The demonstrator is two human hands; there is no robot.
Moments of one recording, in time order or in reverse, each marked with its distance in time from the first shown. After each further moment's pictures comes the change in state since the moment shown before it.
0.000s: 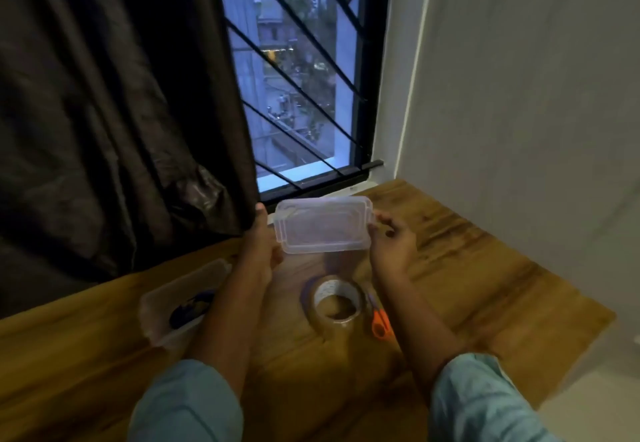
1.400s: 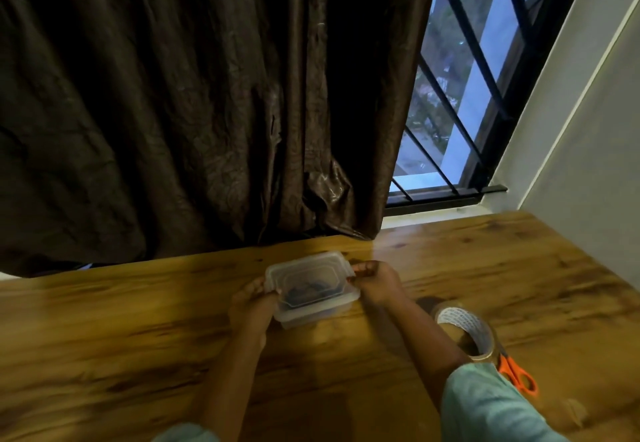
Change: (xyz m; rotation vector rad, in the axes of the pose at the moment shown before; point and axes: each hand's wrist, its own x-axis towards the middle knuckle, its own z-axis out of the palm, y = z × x) left_hand 0.018 -0.059 -0.212 0.017 0.391 0.050; right_hand -0.093 0.041 0.145 -0.510 -0.947 0.109
